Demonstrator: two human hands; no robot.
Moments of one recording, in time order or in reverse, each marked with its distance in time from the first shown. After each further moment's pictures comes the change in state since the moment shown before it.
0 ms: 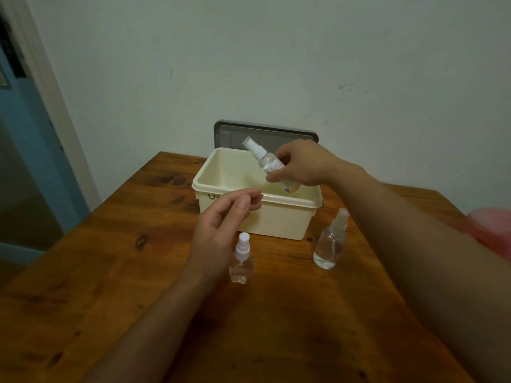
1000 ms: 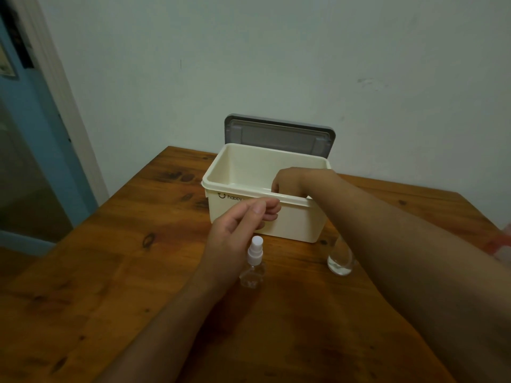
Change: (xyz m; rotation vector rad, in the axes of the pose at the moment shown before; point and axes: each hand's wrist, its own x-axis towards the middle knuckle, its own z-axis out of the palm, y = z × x) left_hand 0.004 -0.013 -0.001 -0.005 -0.062 -0.062; right_hand 0.064 0.014 0.066 -0.259 -0.409 0.031
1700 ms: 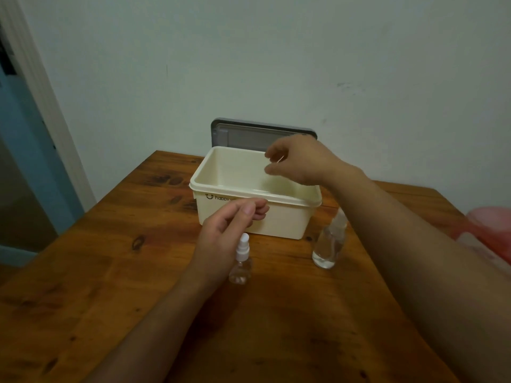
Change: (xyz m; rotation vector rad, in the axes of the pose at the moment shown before) left_hand -0.001 0.000 0.002 0.002 -0.013 0.016; right_hand -0.091 -0.007 -0.037 0.274 0.496 -0.018
